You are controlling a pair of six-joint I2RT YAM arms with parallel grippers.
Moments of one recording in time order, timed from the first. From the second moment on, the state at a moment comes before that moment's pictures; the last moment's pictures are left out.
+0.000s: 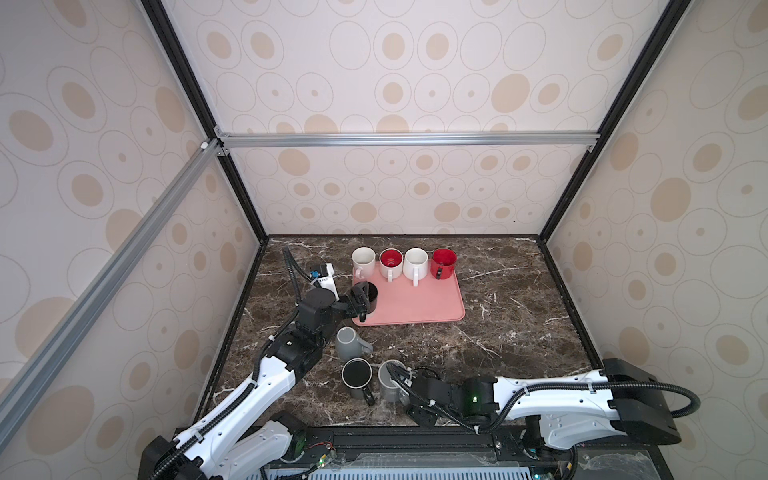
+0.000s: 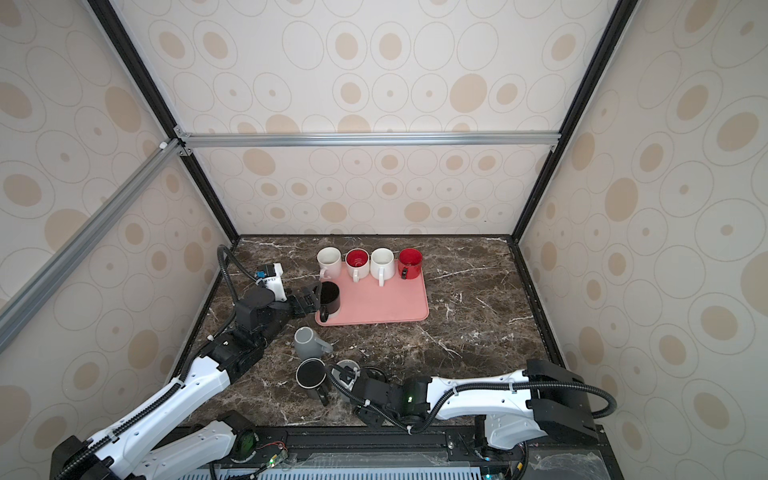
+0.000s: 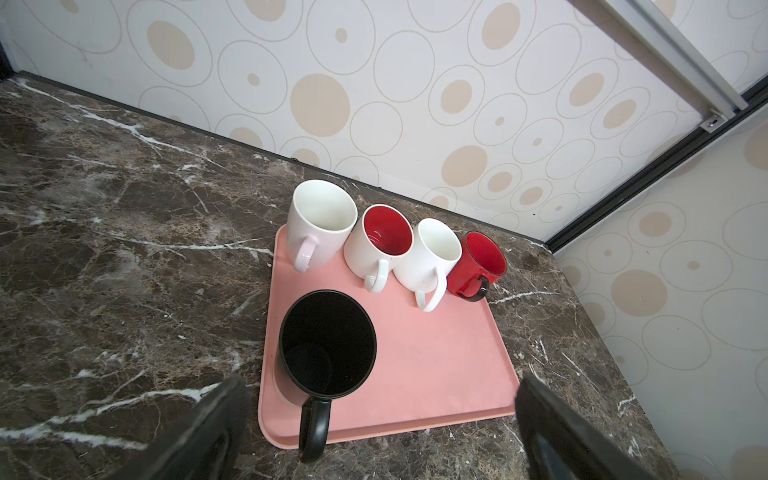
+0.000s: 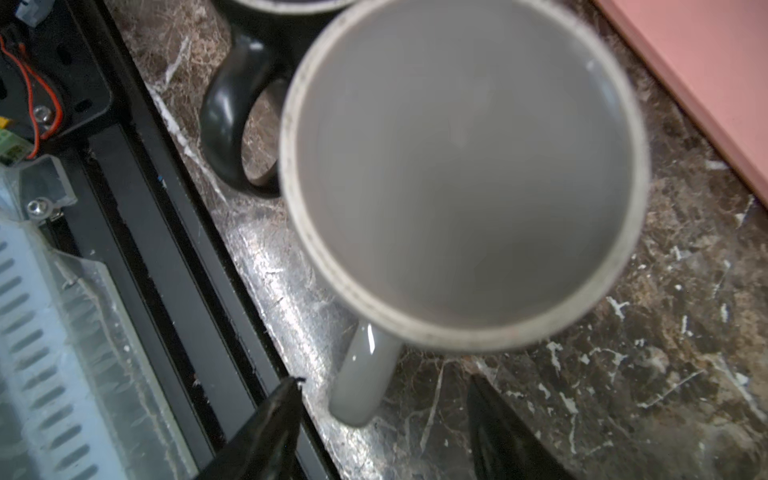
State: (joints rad) left arm -0.51 0.96 0.70 -0.06 -0.22 -0.57; right arm 1.39 1.34 0.73 -0.36 0.25 0.30
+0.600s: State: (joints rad) left arm -0.51 0.96 0.69 -0.06 -0.22 -0.57; right arm 1.39 1.41 0.78 -0.34 0.35 0.29
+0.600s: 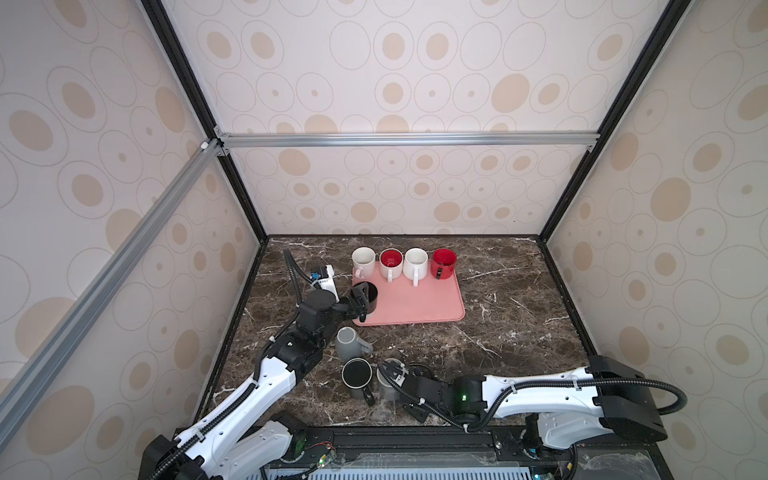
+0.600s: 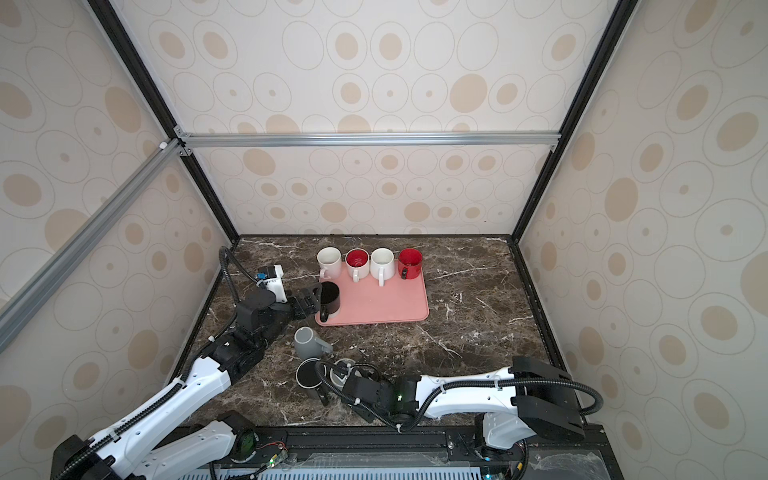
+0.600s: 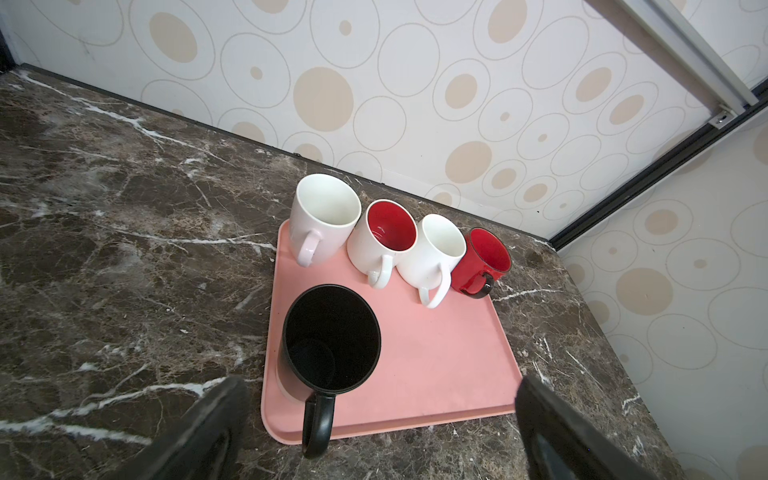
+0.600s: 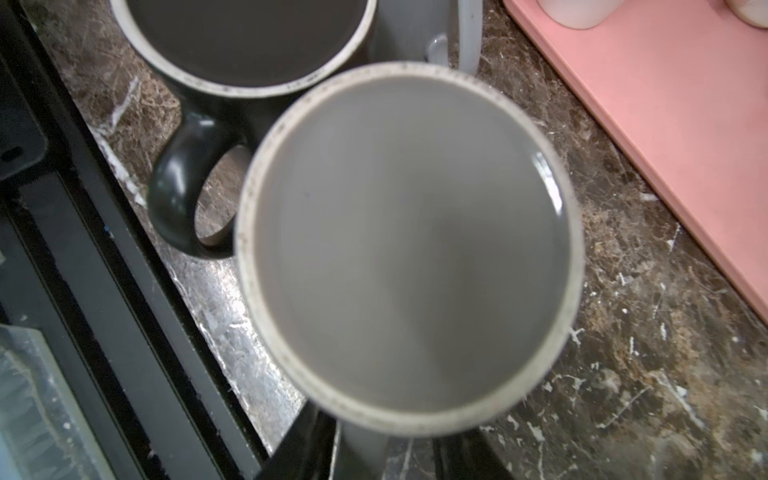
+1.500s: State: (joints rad) left arm -0.51 0.99 0.69 -0.04 -0.21 -0.59; right arm 1.36 1.22 0.63 -0.39 0.40 0.36
